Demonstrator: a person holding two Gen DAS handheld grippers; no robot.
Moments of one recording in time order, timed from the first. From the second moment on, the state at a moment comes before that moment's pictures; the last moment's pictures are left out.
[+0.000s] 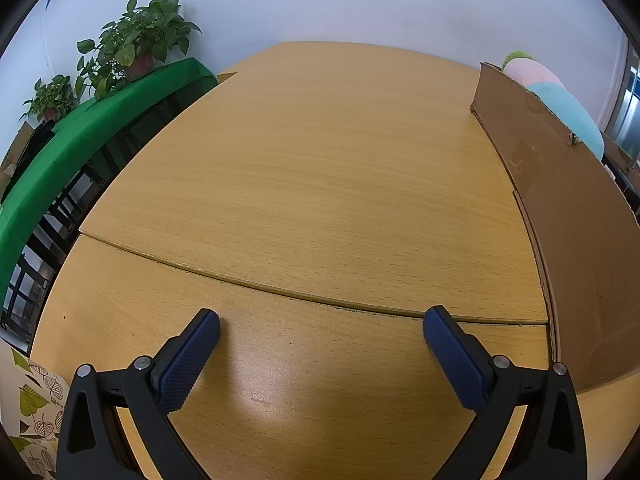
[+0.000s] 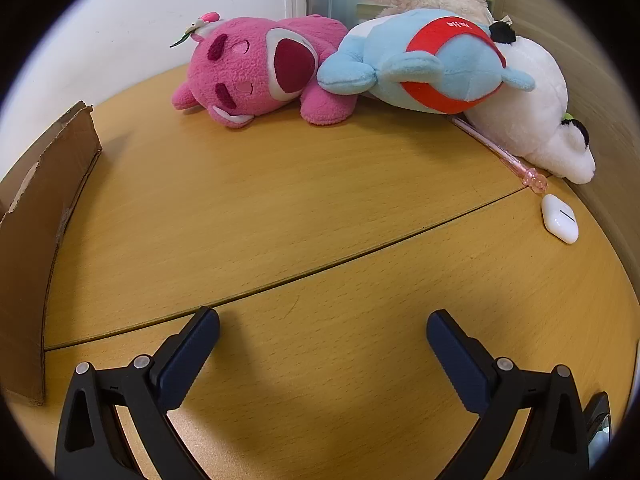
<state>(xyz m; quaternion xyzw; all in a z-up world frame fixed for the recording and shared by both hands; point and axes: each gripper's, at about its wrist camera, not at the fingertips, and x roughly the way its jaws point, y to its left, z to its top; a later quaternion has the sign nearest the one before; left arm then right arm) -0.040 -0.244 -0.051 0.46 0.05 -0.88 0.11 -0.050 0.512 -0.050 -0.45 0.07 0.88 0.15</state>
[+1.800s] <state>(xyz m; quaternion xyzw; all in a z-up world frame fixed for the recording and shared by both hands) -0.040 -0.243 -0.050 0.46 0.05 -0.88 0.11 -0.042 0.504 -0.050 -0.45 0.07 0.88 0.14</state>
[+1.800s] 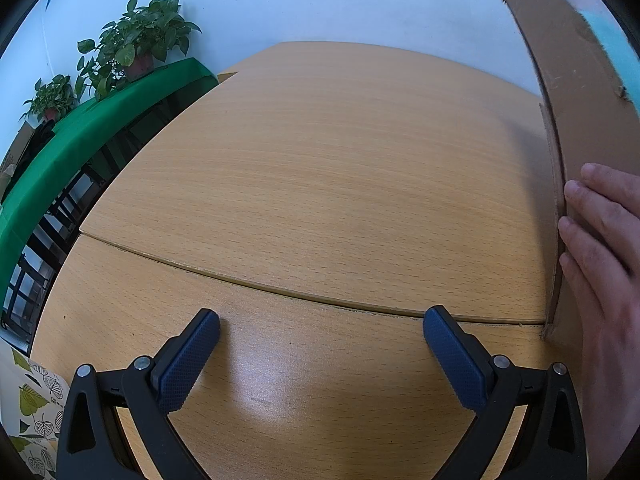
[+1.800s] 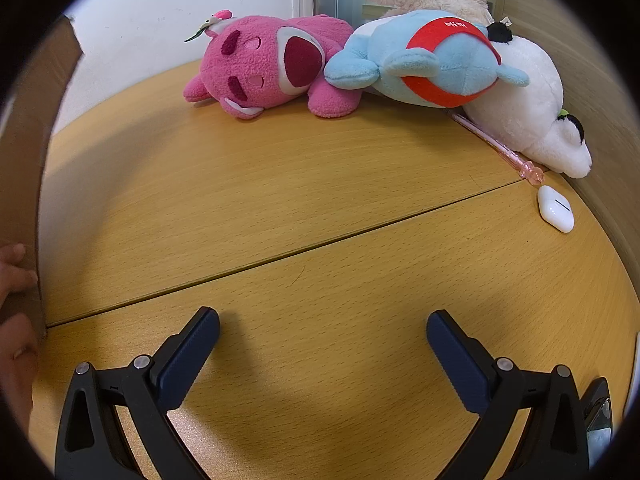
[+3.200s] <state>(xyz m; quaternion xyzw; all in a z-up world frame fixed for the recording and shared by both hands) -0.040 -0.242 -0.050 0.45 0.05 -0.88 0.11 -0.043 0.507 -0.045 -0.45 0.07 0.88 0.14</state>
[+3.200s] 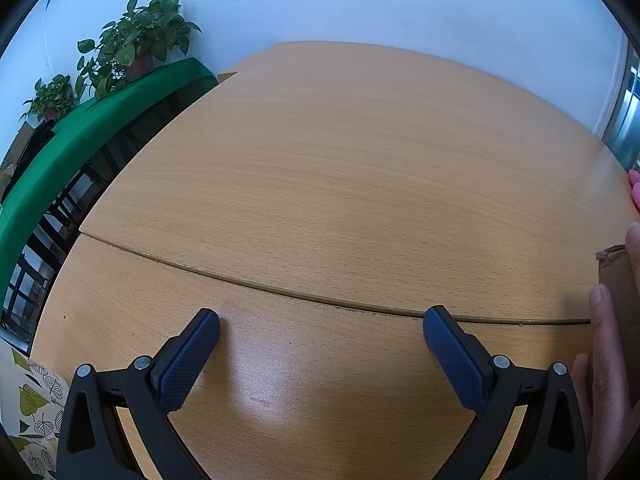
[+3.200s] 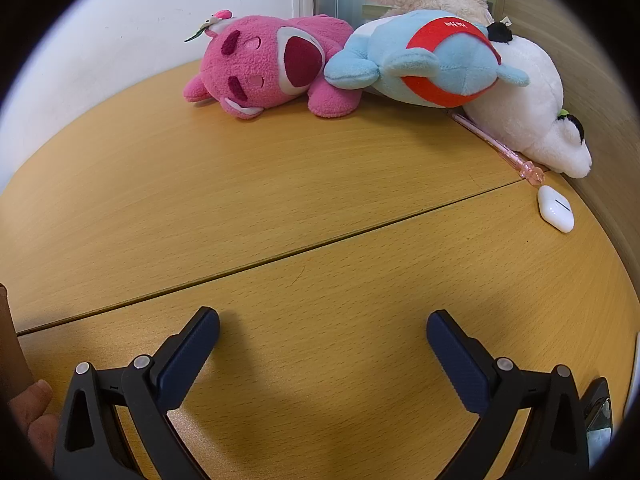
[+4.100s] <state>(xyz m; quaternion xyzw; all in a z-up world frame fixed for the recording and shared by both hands) -0.040 -0.242 -0.050 0.45 0.05 -0.88 0.11 -0.042 0.503 -0.044 -0.45 0.07 0.88 0.14</state>
